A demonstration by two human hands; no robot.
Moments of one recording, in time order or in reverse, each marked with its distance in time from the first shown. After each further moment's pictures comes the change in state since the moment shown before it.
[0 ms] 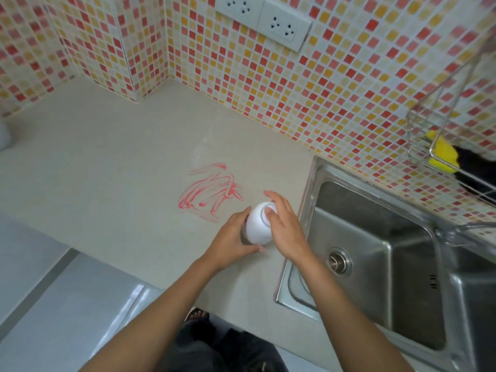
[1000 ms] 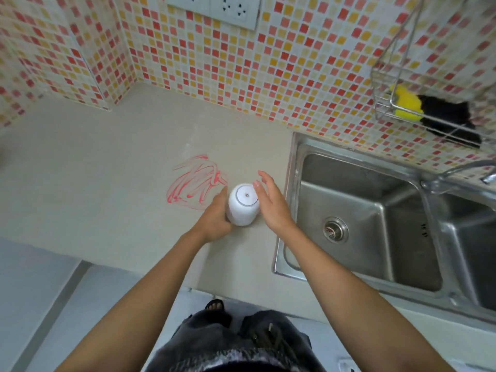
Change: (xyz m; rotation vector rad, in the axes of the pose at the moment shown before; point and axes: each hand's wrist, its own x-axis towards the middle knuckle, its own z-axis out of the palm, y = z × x) left_hand 0.009 0.005 -0.017 0.152 -0.130 -0.022; right_hand -0.004 0.028 0.014 0.227 0.163 0.108
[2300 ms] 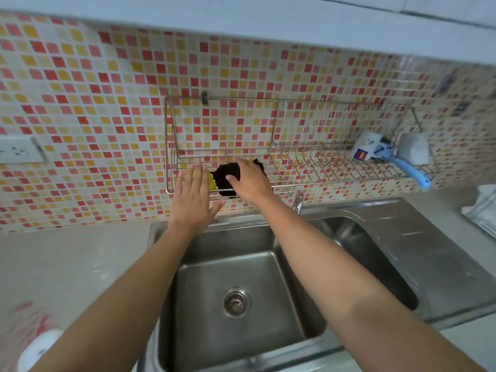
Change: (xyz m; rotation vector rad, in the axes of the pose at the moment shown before) left_hand 0.213 0.334 0.173 1.121 0.301 0.451; right_hand 0.091 -0.001 -0.419 -0.590 0.413 -0.071
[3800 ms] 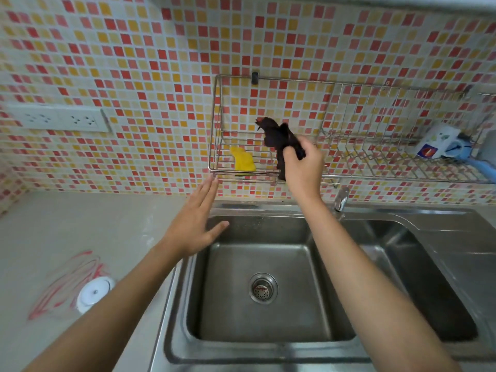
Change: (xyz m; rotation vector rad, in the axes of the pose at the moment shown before) left_hand -0.107 -0.045 -0.013 -0.461 -0.048 0.026; right_hand -0.051 -0.029 -0.020 0.774 0.432 -0.020
